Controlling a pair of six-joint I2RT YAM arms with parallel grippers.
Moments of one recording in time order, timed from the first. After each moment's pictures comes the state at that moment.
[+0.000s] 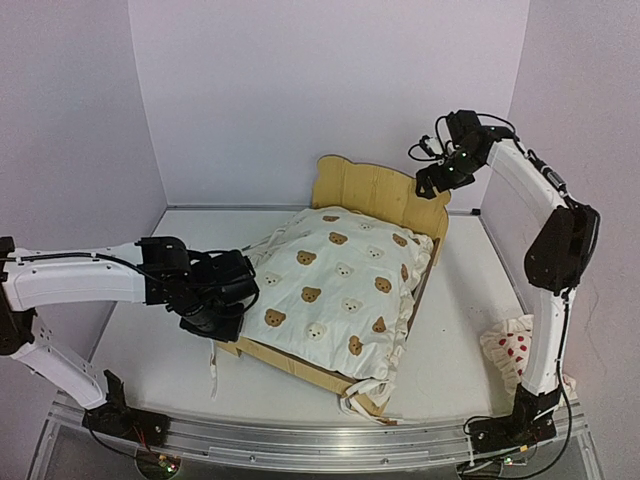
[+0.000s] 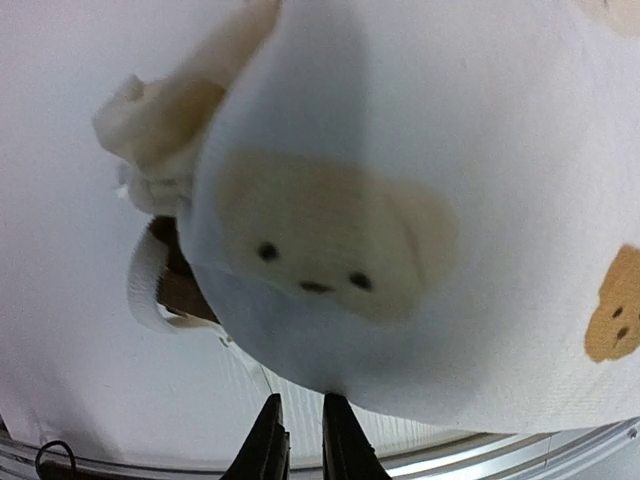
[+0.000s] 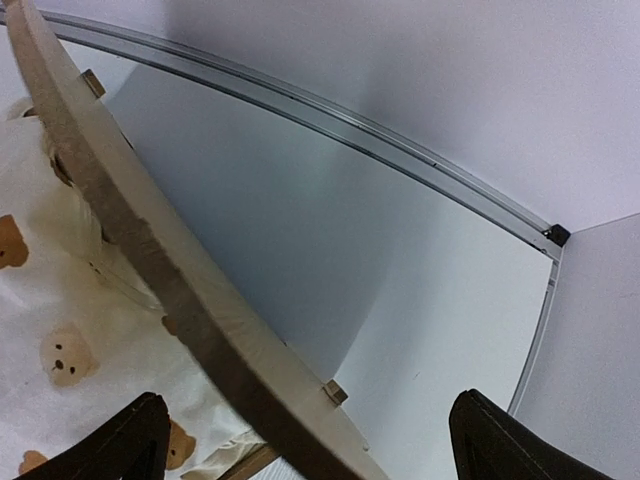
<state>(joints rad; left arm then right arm) -1.13 1.40 1.11 -1.04 -0.31 -0.89 0.24 2.12 2.27 -1.05 0.00 -0.24</state>
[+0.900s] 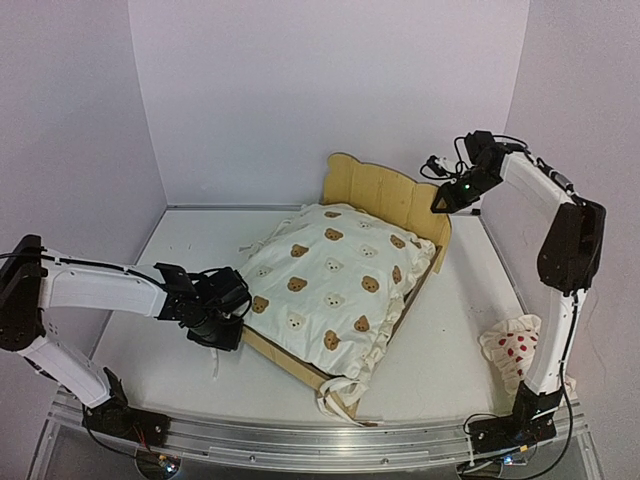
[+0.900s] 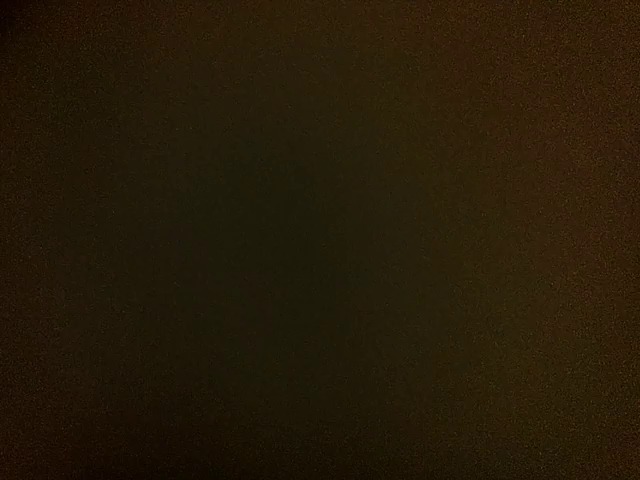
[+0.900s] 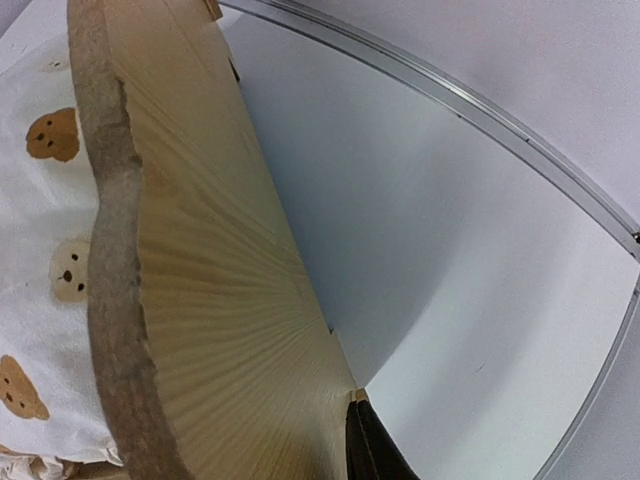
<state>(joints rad) -0.95 1.47 0.83 -0.63 -0.22 -0.73 0.13 2.05 2.04 -1.01 -0.31 -0.38</state>
